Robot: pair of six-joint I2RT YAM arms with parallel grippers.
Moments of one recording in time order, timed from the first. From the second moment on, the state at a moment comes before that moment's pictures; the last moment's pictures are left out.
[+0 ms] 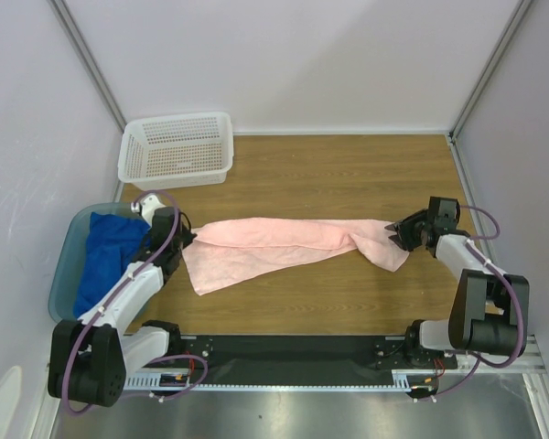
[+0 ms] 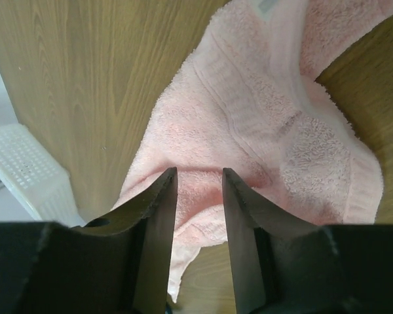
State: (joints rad) left arm -0.15 1.07 0.52 -0.10 -0.34 -0.67; right arm -0.15 1.36 0.66 -0.19 -0.23 1.04
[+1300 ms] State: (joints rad) left arm -0.15 1.00 0.57 -0.19 -0.36 -0.67; right arm -0.05 1.16 0.75 -0.35 -0.19 0.81
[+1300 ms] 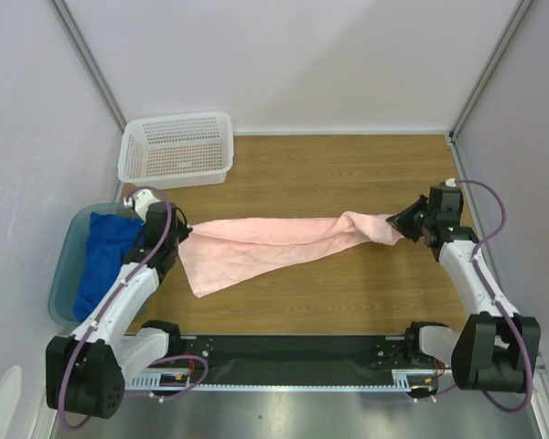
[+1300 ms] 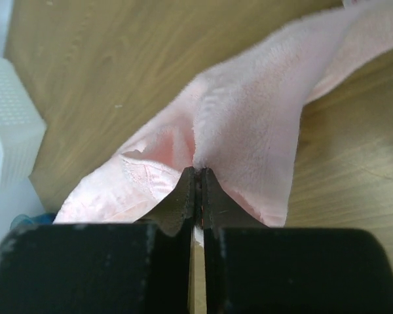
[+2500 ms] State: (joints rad) left arm -0.15 0.87 0.88 -0.38 -0.36 -0.57; right arm -0.05 0.83 0.68 -0.27 -0.36 0.52
